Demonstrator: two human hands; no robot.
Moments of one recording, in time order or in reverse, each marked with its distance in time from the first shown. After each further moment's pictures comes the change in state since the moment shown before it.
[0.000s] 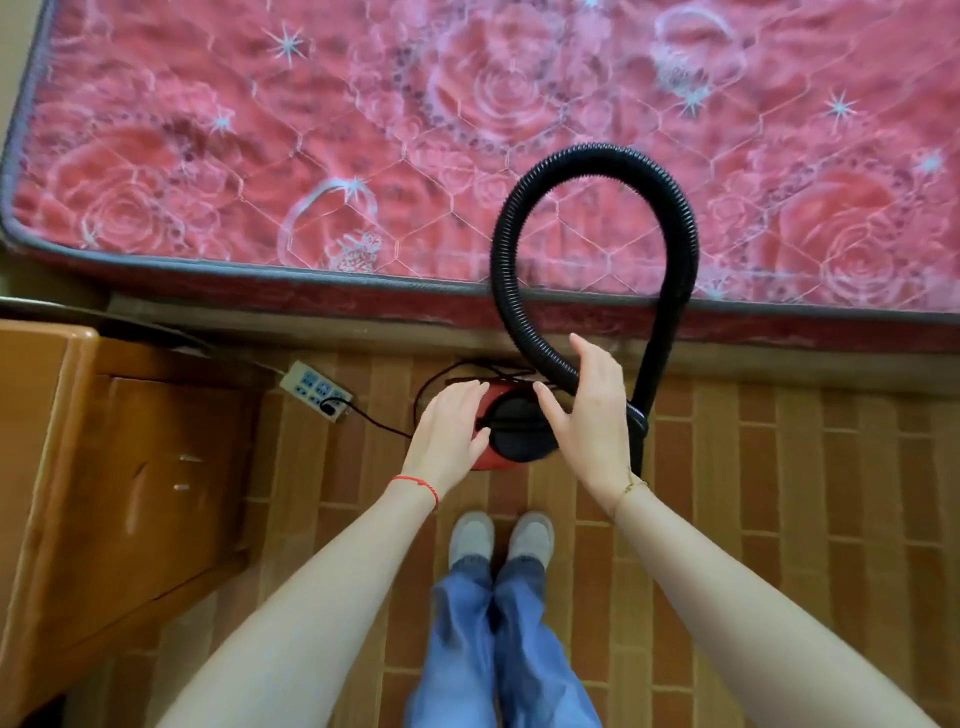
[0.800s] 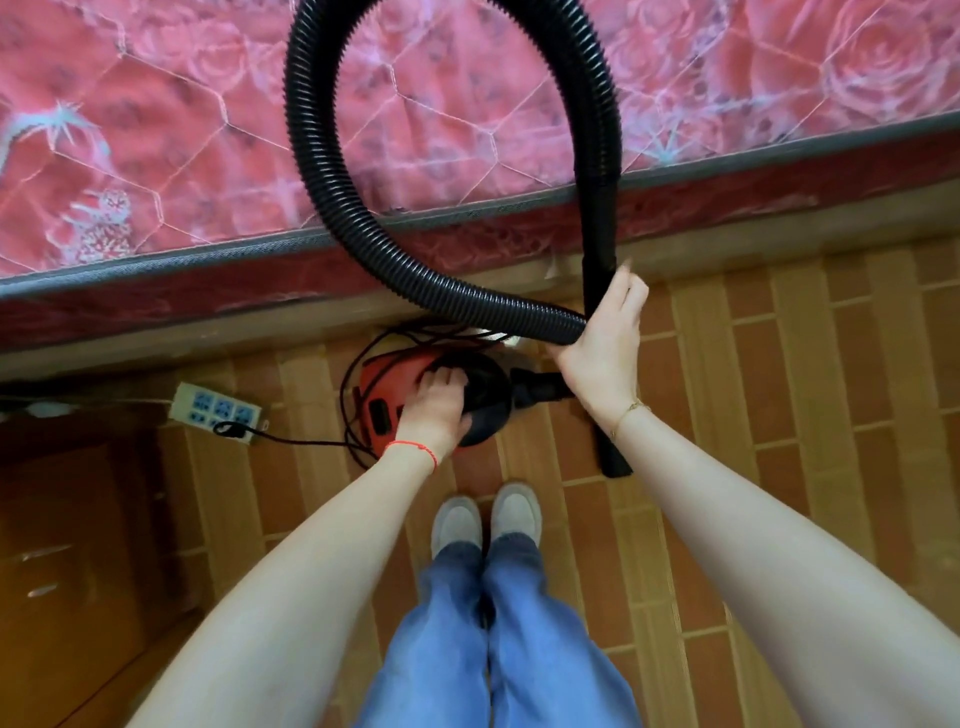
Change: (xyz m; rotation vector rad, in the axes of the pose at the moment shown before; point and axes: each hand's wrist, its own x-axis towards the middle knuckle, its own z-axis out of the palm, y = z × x) left_hand 0.096 0.009 0.163 0.255 -0.446 -0.055; right_hand 0.035 0.179 0.065 0.004 0.032 0.459
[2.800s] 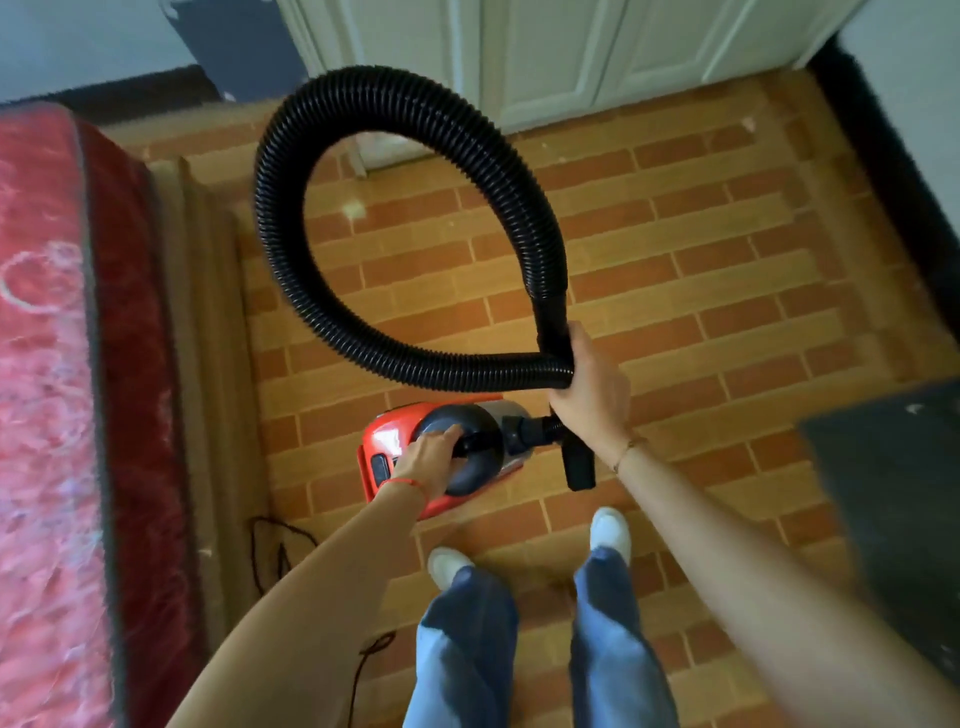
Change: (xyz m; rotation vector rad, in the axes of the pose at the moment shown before) left_hand -0.313 0.315 0.070 0.941 -0.562 1.162; right_hand -0.546 0.143 -0.279 0.249 0.877 1.025
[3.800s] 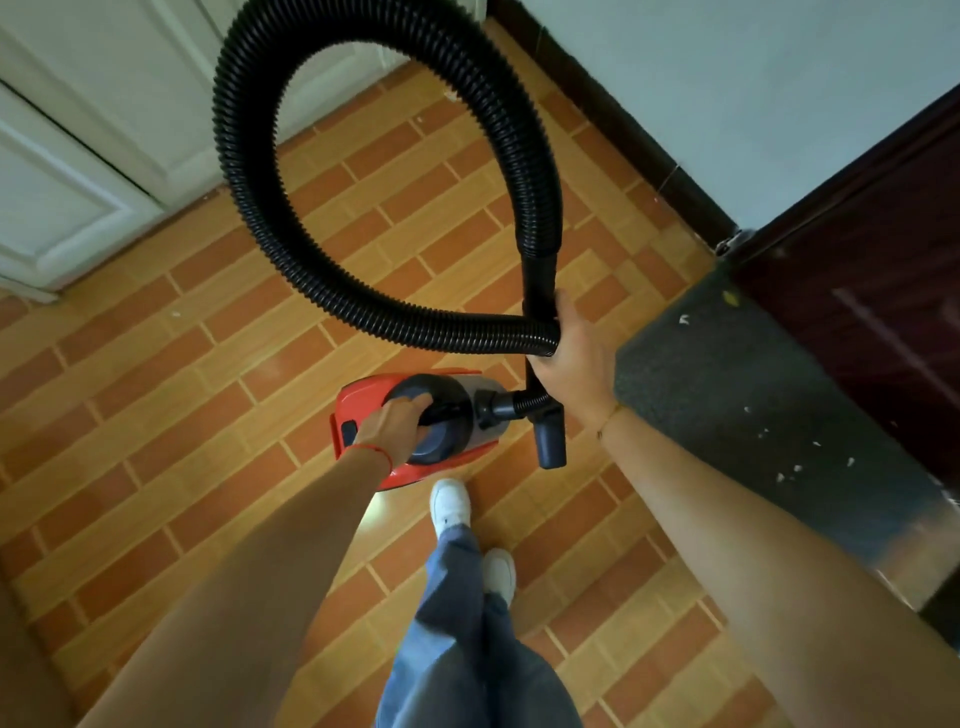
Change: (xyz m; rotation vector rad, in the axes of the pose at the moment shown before) left_hand 0.210 0.450 0.131 0.418 -0.143 0.330; right_hand -0.015 0.447 -0.272 0.105 0.281 0.354
